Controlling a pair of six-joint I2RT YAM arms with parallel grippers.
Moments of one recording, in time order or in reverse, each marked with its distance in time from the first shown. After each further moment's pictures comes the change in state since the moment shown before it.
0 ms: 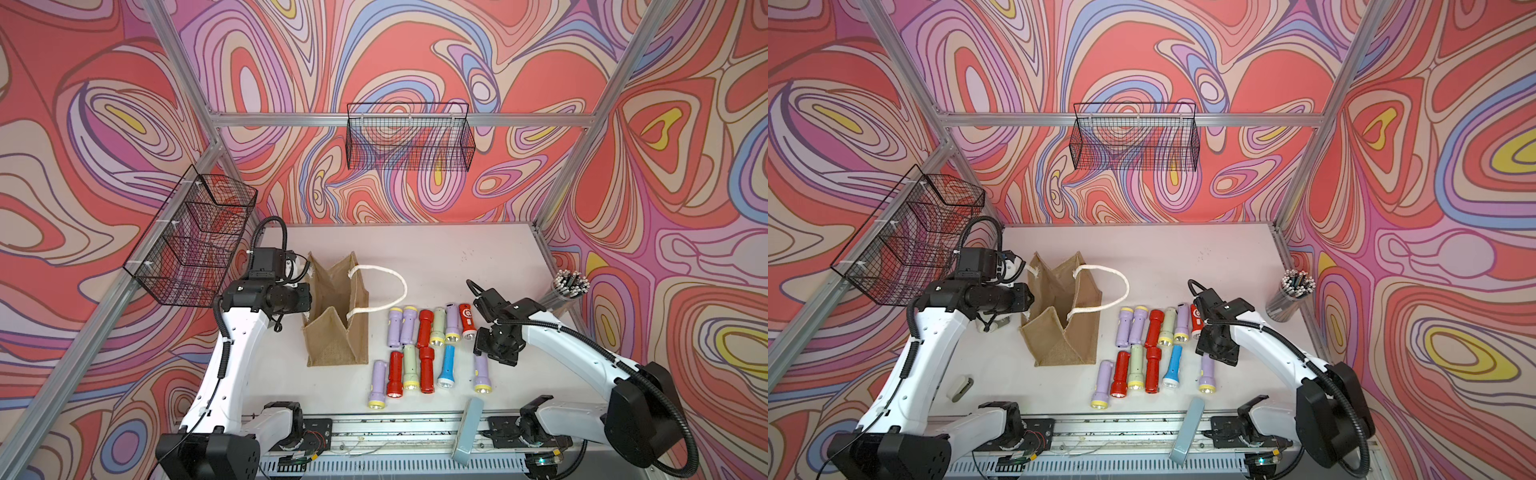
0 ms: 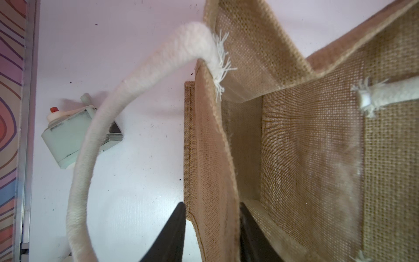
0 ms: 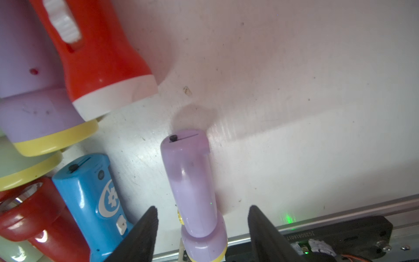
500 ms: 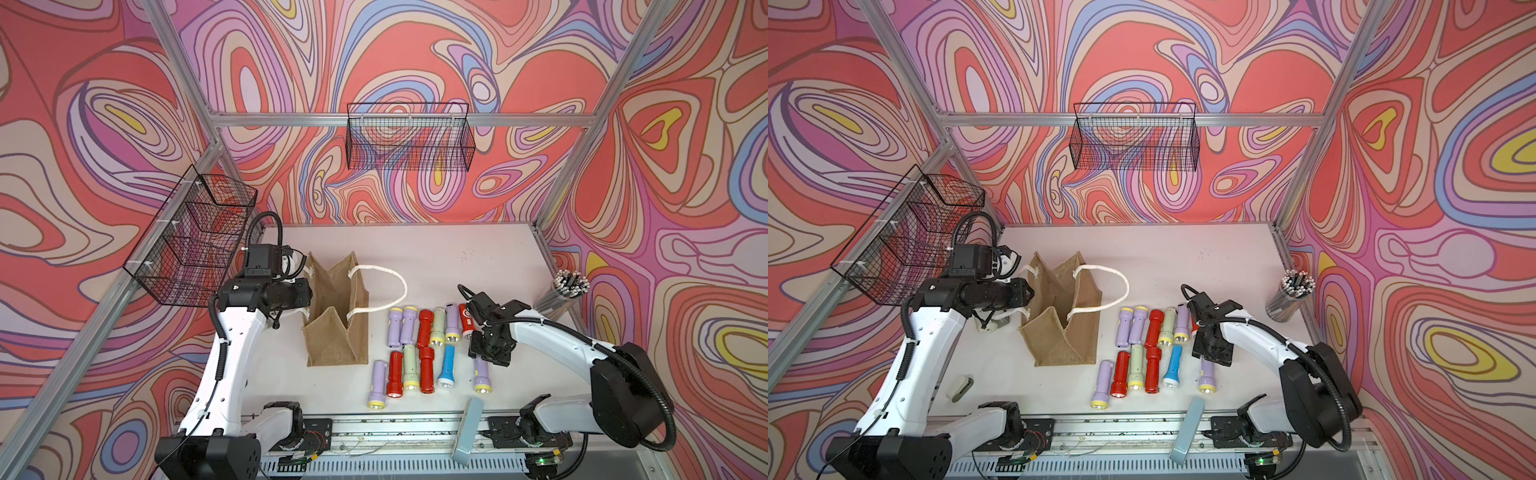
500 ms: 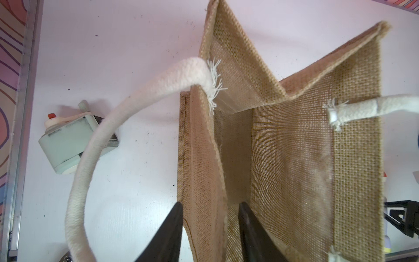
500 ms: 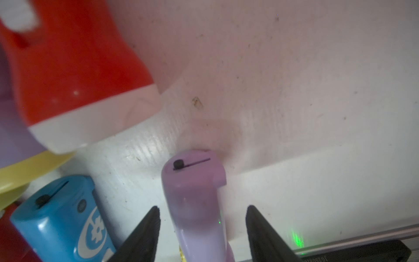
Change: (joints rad) left arm 0.010 -0.008 0.037 0.000 0.038 -0.023; right arm 0.020 0.104 -0.044 0.108 0.016 -0.014
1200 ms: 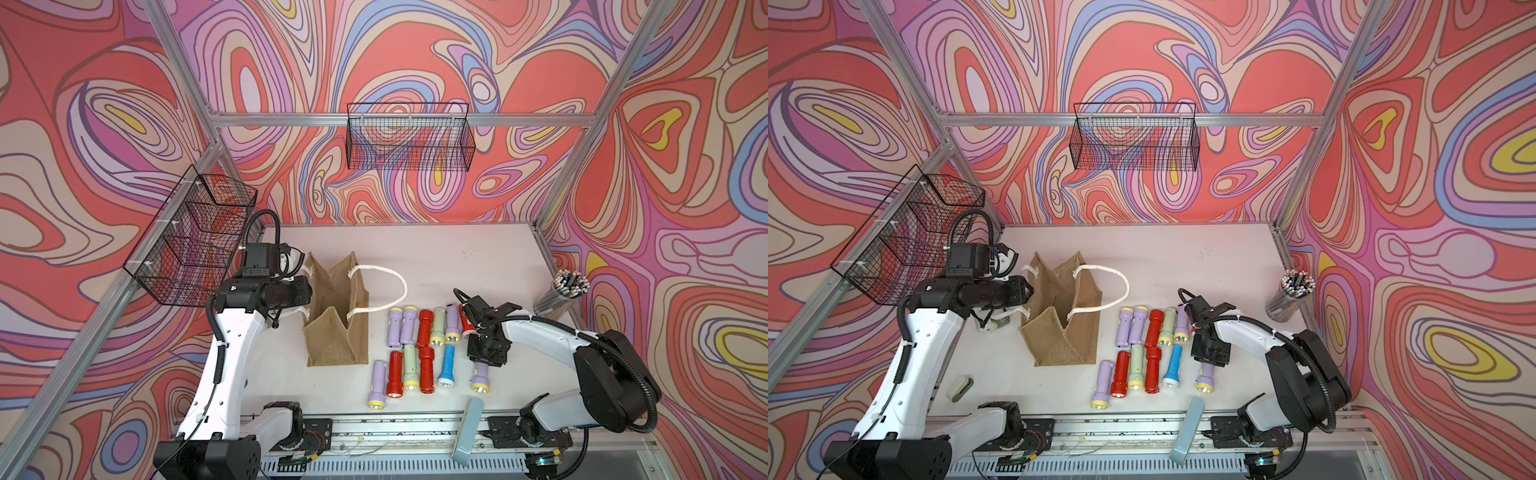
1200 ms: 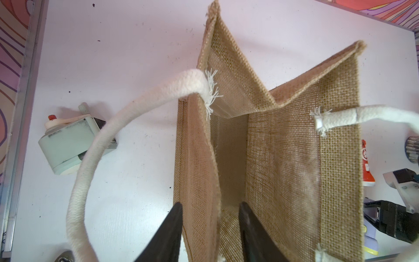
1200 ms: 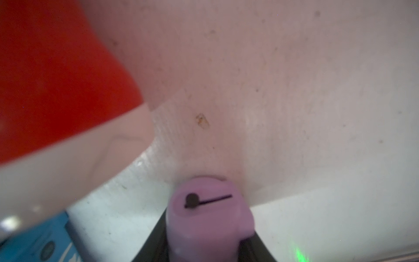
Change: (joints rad) left arm 0.001 0.000 0.019 0.000 0.006 -0.030; right arm 0.002 0.070 -0.039 0.083 0.013 -0.023
